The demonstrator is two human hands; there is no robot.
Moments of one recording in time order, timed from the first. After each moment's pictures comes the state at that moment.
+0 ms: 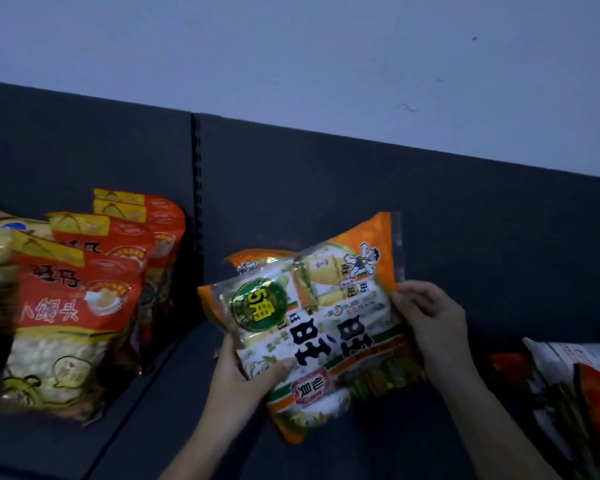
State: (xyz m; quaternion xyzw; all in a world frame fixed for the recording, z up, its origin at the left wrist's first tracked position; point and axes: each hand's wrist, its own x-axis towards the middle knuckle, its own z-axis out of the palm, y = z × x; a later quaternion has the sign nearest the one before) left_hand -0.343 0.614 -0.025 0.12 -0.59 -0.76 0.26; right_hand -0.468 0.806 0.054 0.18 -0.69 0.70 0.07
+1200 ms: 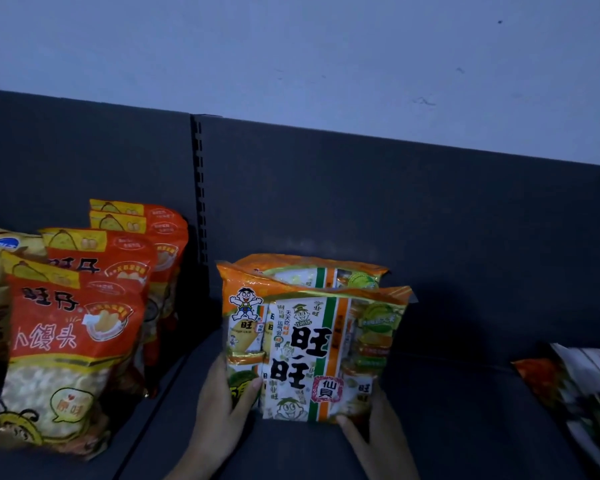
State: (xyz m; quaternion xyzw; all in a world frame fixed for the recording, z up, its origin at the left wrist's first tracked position) left_hand -0.363 0.545 -0.105 0.17 -0.82 -0.49 0.26; right_hand -0.445 0.770 -0.100 0.20 -0.89 0.40 -0.06
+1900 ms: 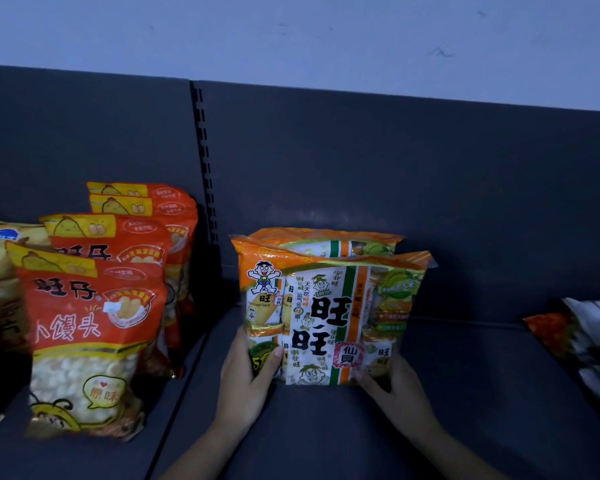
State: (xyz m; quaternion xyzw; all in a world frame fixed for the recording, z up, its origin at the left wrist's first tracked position) left_hand -0.362 0.533 -0.106 0.12 -0.79 -0.54 0.27; right_hand -0.452 0.764 -0.112 0.23 -0.86 0.46 -0.01
